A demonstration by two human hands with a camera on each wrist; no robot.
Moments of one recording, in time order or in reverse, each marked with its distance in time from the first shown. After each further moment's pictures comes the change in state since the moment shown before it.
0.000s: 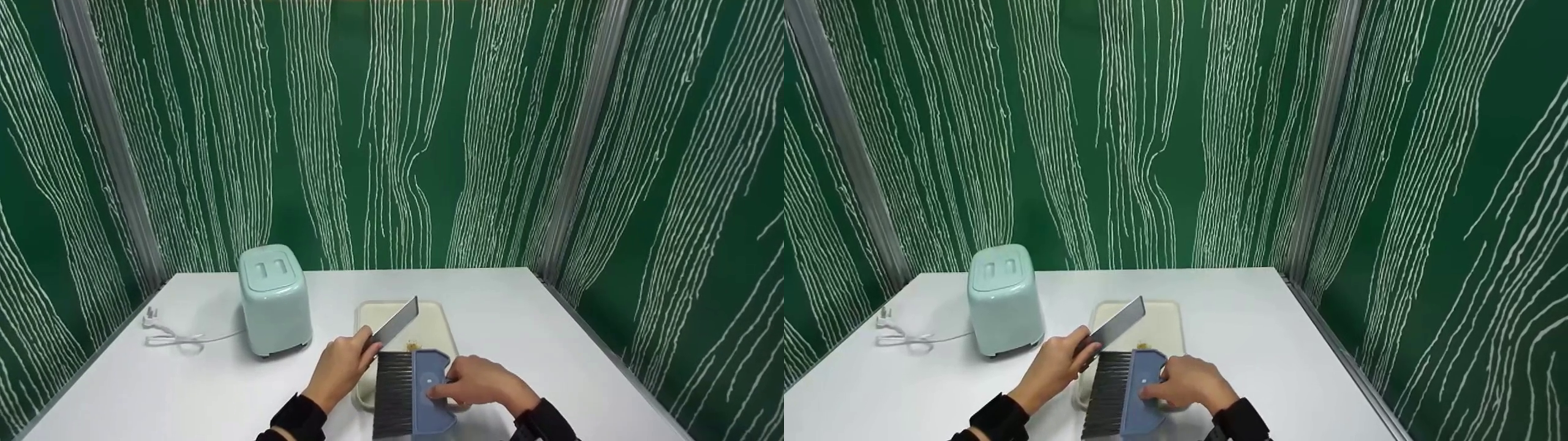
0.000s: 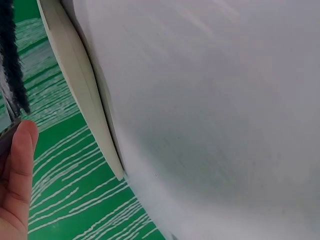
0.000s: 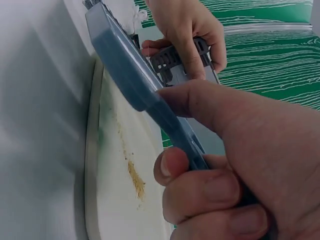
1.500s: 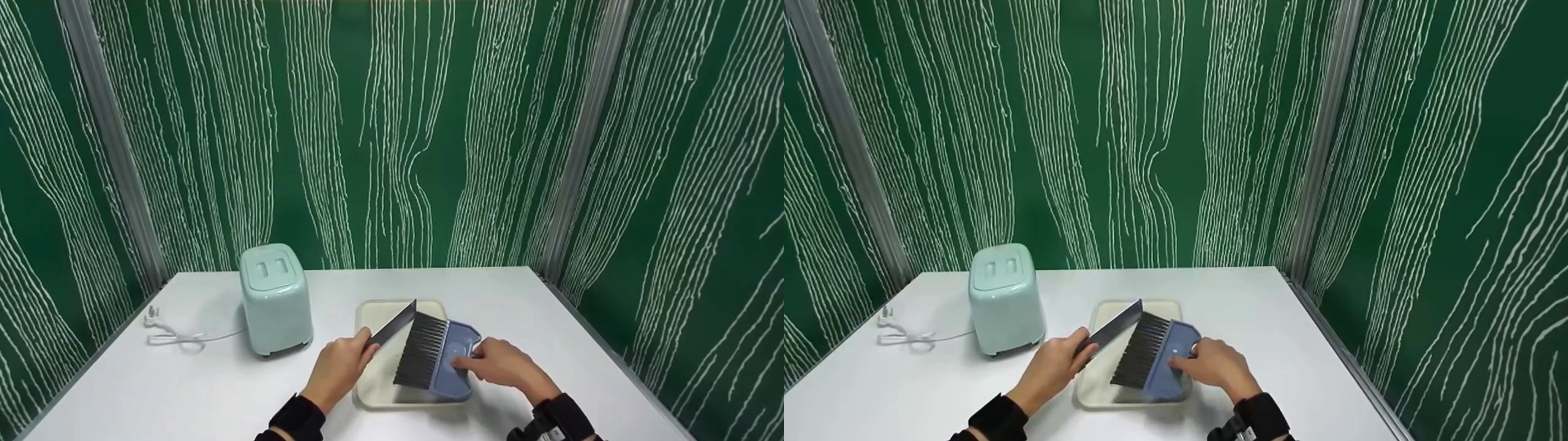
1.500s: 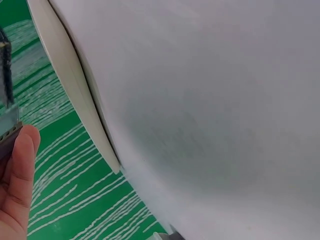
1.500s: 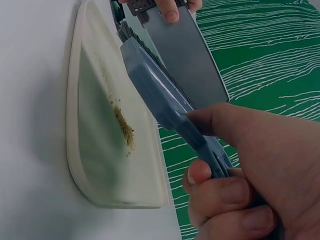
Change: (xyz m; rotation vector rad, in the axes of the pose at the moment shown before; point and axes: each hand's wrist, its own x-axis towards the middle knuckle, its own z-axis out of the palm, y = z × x) left_hand -0.004 0.000 -0.004 0.089 -0.001 0.023; right_hand 0.000 0.026 -0.020 0.000 0.204 0.203
